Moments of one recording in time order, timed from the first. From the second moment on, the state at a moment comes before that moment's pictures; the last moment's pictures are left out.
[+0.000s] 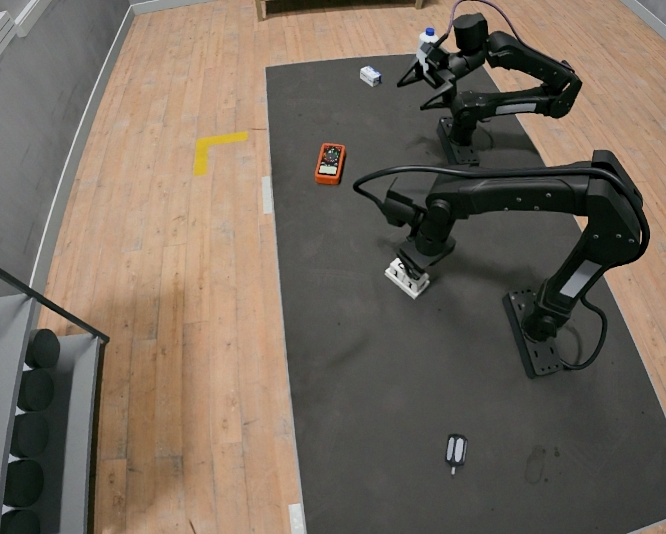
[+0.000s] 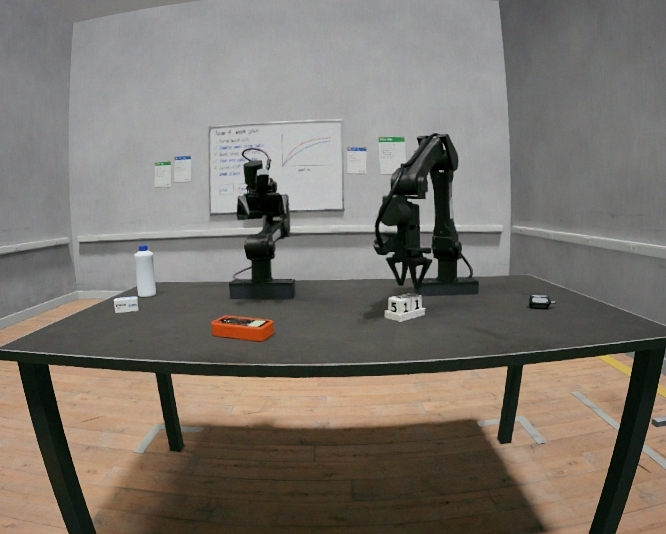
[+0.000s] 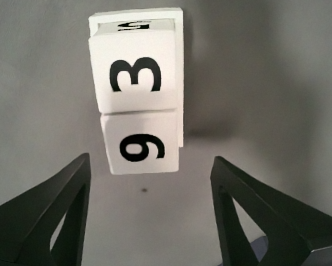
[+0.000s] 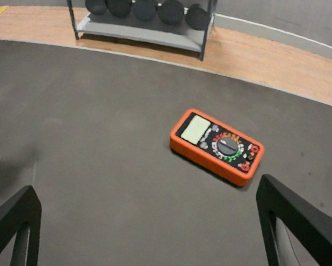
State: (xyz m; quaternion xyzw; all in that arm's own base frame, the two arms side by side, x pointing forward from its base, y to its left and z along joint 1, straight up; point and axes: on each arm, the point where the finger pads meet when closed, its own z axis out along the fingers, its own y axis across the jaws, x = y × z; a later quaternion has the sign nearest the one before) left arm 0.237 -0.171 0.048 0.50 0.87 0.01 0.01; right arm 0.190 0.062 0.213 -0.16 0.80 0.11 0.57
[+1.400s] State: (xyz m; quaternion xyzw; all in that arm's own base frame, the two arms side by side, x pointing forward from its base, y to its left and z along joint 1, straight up) left arm 0.234 -0.161 0.025 0.45 0.89 0.00 -0.01; right arm 0.091 0.189 0.193 -0.44 0.67 0.33 0.50
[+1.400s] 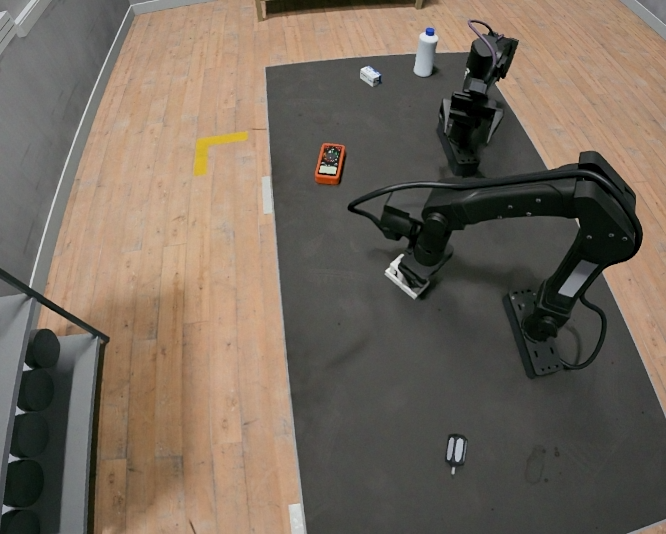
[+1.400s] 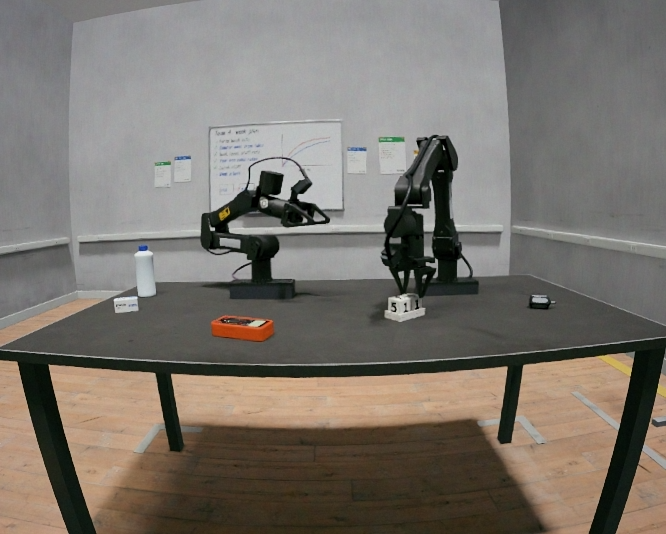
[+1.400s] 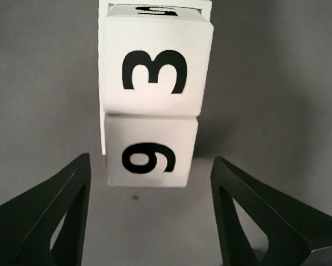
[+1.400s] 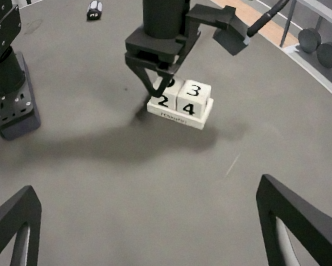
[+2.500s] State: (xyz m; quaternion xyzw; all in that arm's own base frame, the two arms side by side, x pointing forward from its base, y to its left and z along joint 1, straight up) left arm 0.237 -0.164 0.003 0.45 0.89 0.00 0.00; right arm 0.093 0.188 0.193 -0.43 0.67 0.33 0.50
